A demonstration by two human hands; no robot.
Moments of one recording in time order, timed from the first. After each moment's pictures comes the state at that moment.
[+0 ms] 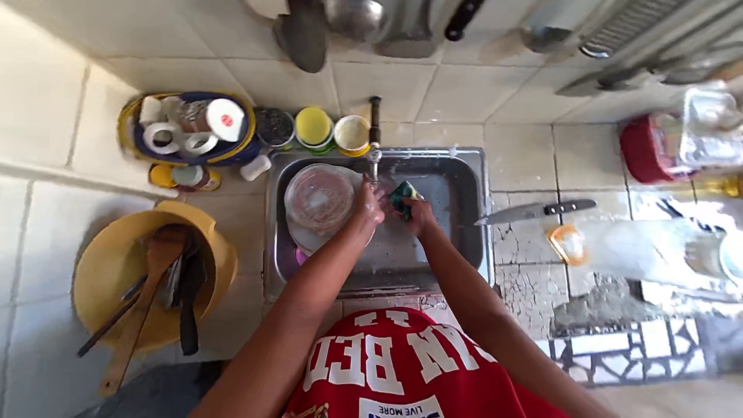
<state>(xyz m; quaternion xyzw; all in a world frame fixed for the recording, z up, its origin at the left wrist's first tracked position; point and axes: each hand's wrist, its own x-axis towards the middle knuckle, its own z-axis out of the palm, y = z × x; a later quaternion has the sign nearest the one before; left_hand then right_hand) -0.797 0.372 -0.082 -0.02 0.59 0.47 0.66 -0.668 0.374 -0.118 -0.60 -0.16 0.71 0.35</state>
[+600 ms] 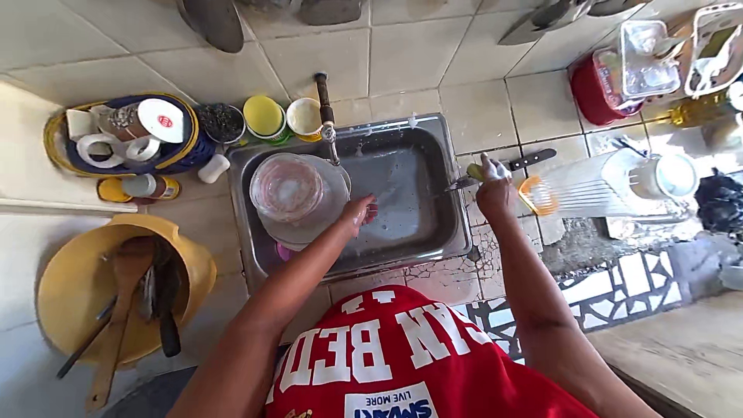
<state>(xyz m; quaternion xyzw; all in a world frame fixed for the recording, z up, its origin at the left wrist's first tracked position) -0.778 0.308 -0.086 0.20 0.64 0.23 0.70 -0.450 0.336 -0.031 -0.75 -0.65 0.13 0.07</state>
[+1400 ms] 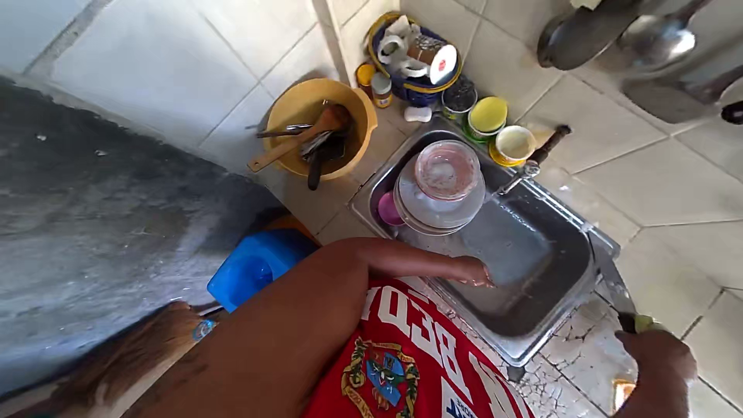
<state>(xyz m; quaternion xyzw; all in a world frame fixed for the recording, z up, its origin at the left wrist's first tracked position) -0.745 0.252 -0.048 0.52 0.56 0.07 0.64 -0.395 0.432 -0.035 -0.70 -0.67 0.10 -0.23</state>
